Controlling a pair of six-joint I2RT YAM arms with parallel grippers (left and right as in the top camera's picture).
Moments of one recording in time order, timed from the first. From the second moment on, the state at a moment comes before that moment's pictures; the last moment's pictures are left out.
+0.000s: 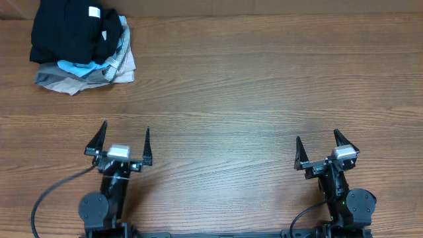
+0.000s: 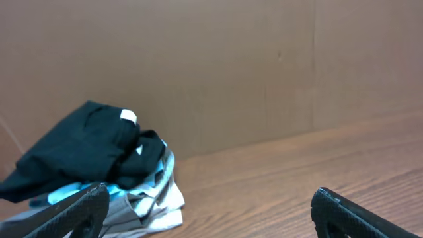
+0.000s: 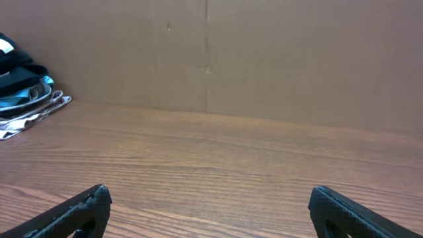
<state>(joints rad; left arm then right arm) 0.08 0.26 0.07 0.31 0.22 0.12 -0.06 0.01 0.02 -0.02 -0.24 -0.03</state>
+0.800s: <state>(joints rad) 0.03 0.01 0.01 -0.06 0.13 0.09 -0.06 0.01 0.02 -0.02 -0.24 -0.03</state>
